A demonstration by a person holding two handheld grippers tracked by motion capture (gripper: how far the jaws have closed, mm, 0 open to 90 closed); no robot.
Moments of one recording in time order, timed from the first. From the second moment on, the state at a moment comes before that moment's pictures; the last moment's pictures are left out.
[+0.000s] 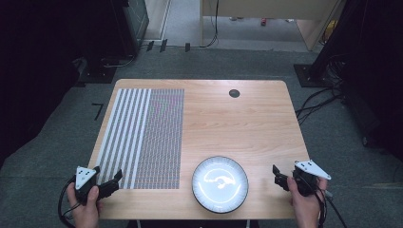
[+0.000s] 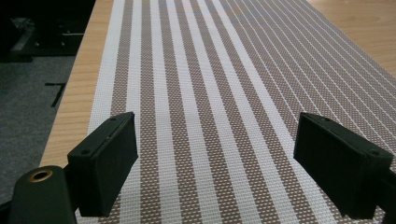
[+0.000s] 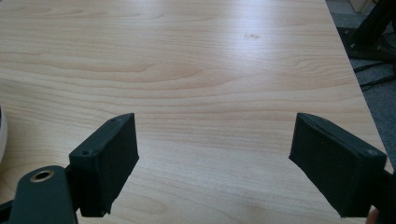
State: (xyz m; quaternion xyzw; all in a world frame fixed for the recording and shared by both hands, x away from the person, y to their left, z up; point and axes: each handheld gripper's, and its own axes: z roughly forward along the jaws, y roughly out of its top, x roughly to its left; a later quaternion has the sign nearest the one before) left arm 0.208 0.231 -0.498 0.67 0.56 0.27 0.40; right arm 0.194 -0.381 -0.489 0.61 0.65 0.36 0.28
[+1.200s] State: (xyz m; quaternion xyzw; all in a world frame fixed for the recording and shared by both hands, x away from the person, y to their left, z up) left arm 0.204 0.200 -0.495 0.69 0.54 0.26 0.41; right arm 0.192 -0.351 -0.485 0.59 0.67 0.38 0.26
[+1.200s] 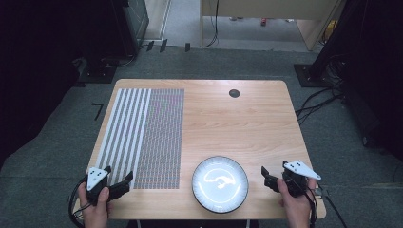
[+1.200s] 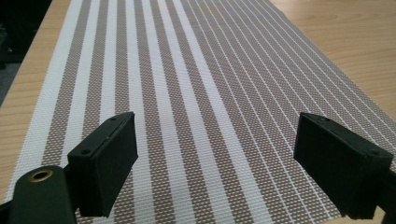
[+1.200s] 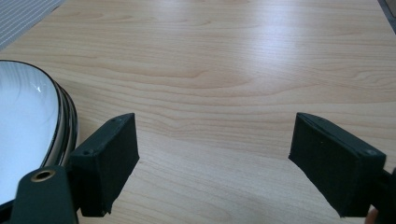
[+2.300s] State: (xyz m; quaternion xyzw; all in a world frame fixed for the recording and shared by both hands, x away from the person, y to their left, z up) left arm 0.200 0.154 -0.497 0.72 0.51 0.24 0.42; right arm 0.189 -0.326 -0.482 0.56 0.68 0.40 0.25
